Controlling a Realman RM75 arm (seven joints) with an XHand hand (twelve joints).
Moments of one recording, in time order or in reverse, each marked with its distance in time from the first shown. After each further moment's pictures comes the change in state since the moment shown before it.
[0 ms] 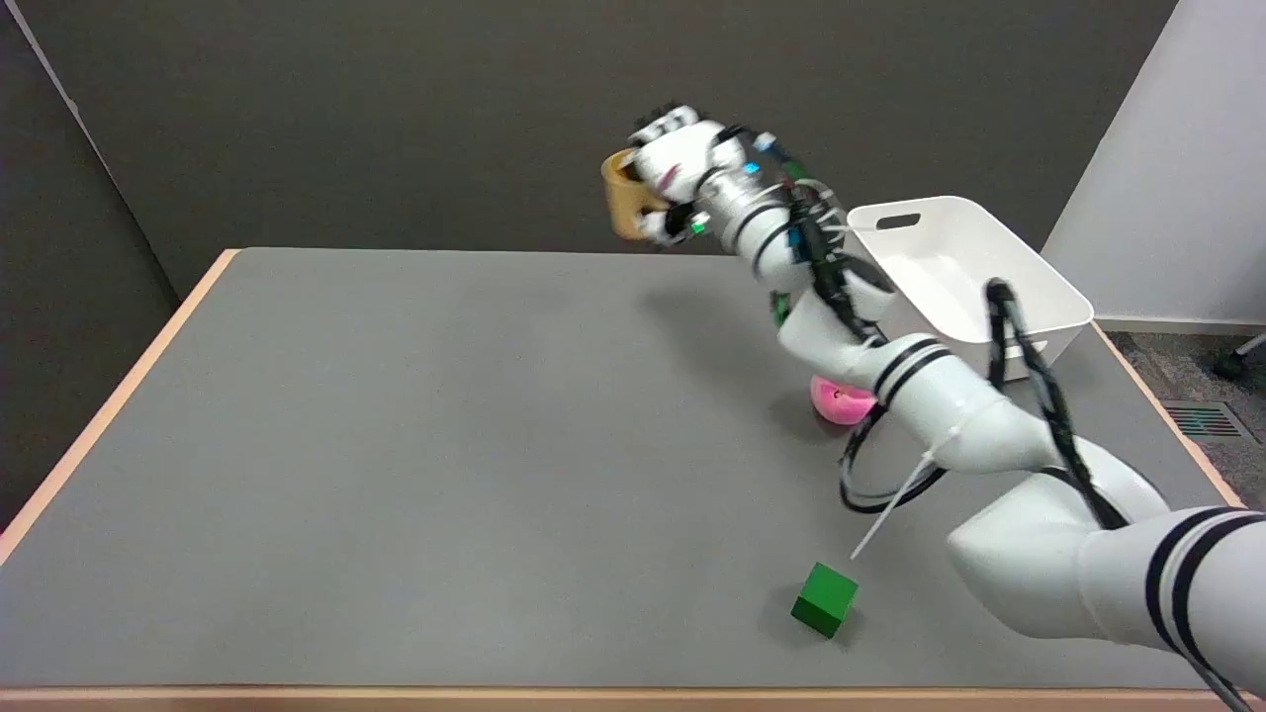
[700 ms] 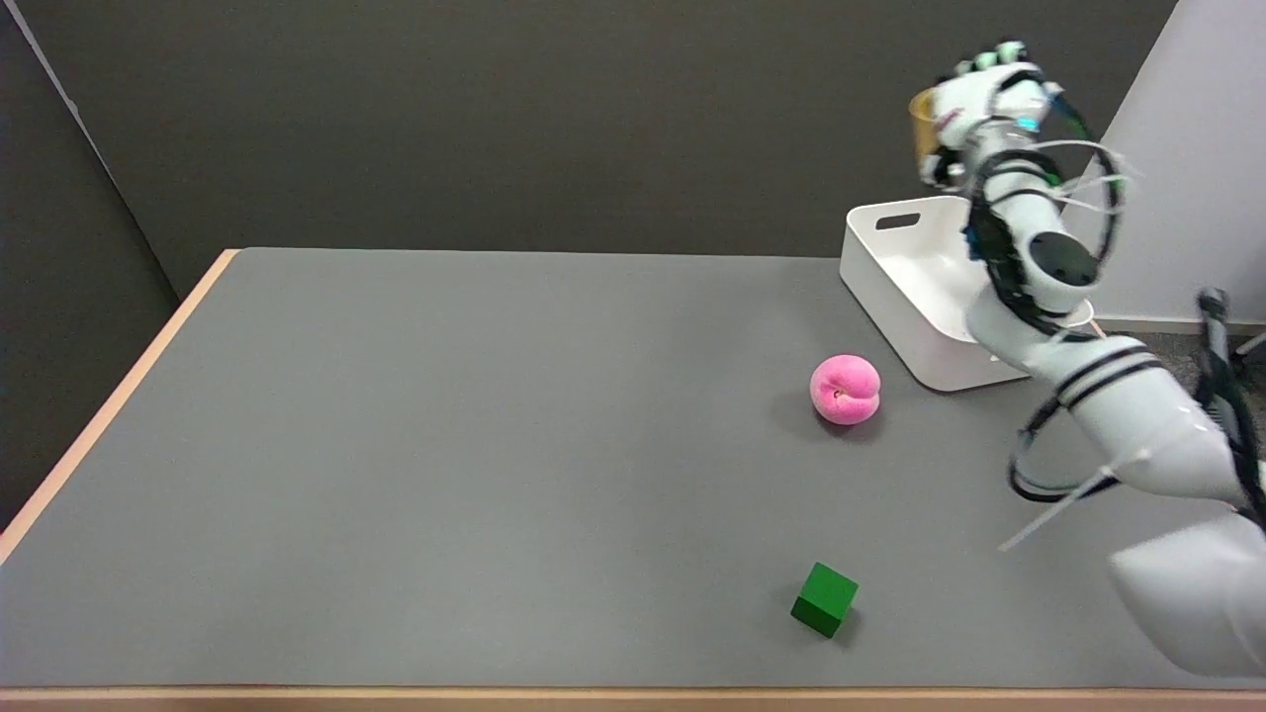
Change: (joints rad) arm -0.201 0.331 0.208 0.314 -0.245 -0.424 0.118
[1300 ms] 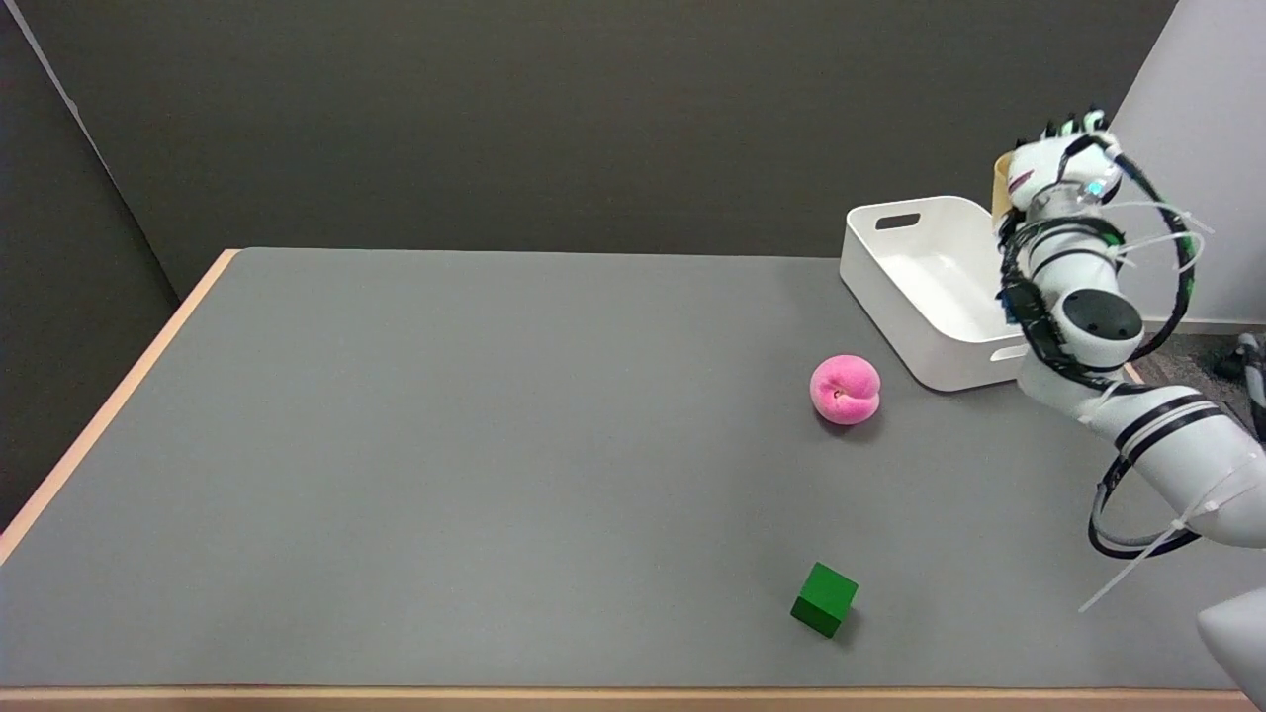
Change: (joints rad) arm -0.177 0.114 0.000 0.018 -0.030 -0.154 0.167
